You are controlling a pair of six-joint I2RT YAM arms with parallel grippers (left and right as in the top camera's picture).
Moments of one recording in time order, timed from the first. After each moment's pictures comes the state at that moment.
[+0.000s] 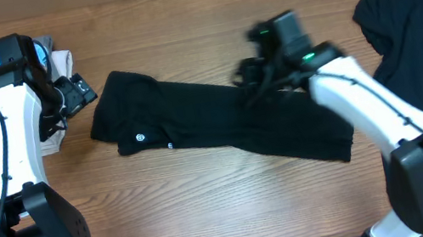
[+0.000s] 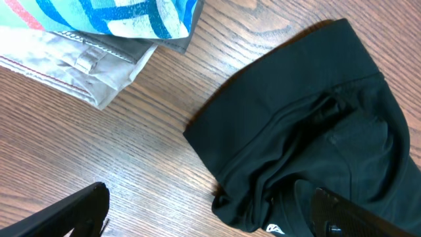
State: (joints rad) left arm 0.20 1.85 1.61 -1.10 0.03 -0.38; right arm 0.39 1.76 1.30 -0.49 -0.37 0.39
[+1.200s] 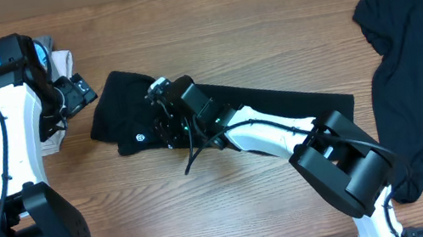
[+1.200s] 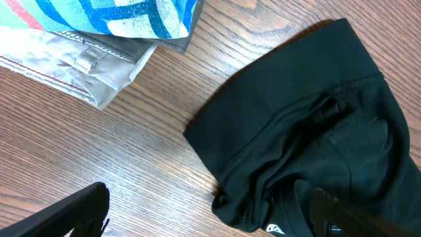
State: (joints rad) left arm 0.20 1.85 1.61 -1.10 0.03 -0.38; right arm 0.78 2.07 1.31 0.04 -0.24 0.26
